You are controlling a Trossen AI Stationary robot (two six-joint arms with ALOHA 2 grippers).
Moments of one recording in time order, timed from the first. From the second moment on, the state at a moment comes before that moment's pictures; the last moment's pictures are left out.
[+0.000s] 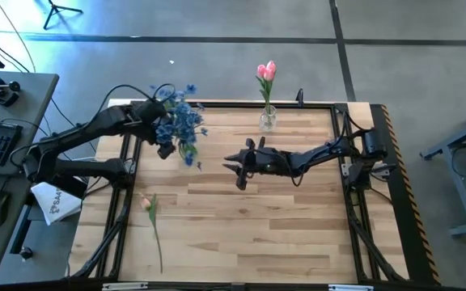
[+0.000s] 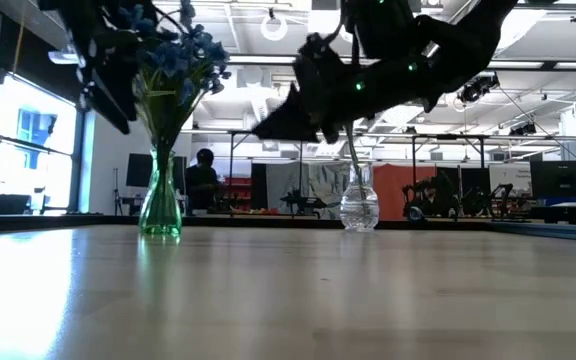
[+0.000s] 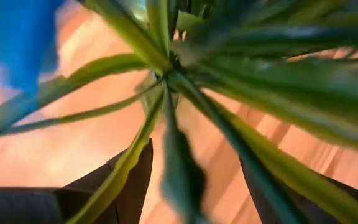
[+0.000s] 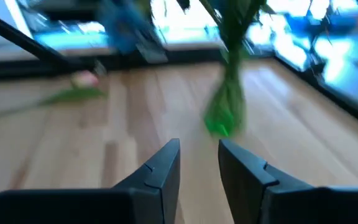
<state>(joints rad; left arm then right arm) 0.57 1.02 0.92 -1.03 0.12 -0.12 -0.01 1.82 0.88 0.64 0.19 0.04</state>
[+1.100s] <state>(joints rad) 0.29 1.21 0.92 -0.56 0.11 -0.09 -0.10 2.10 1.25 0.71 0.35 -0.02</state>
